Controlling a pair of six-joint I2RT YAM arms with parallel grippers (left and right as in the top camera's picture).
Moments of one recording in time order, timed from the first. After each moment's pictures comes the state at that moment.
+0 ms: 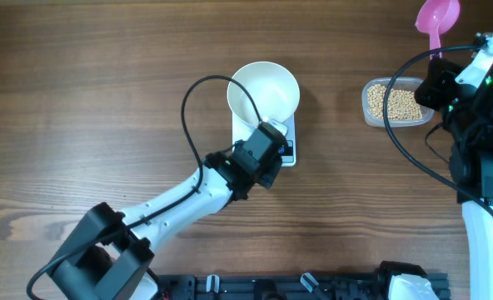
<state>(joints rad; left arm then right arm) -0.80 1.61 0.91 -0.30 -0.13 -0.22 -0.13 1.11 1.16 -0.50 -0.08 0.31</state>
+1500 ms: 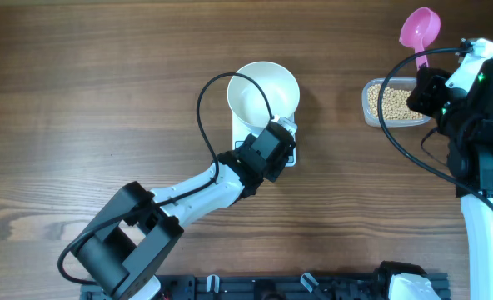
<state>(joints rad) -0.80 1.75 0.91 -0.10 -0.20 -0.11 -0.13 1.14 1.16 -0.58 -0.14 0.28</state>
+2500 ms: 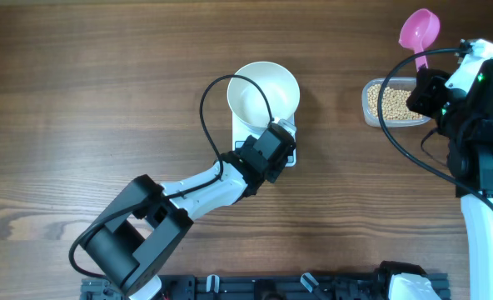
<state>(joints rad) -0.80 1.80 0.91 -0.08 -0.21 -0.11 -0.13 1.14 1.16 -0.59 -0.14 0.28</state>
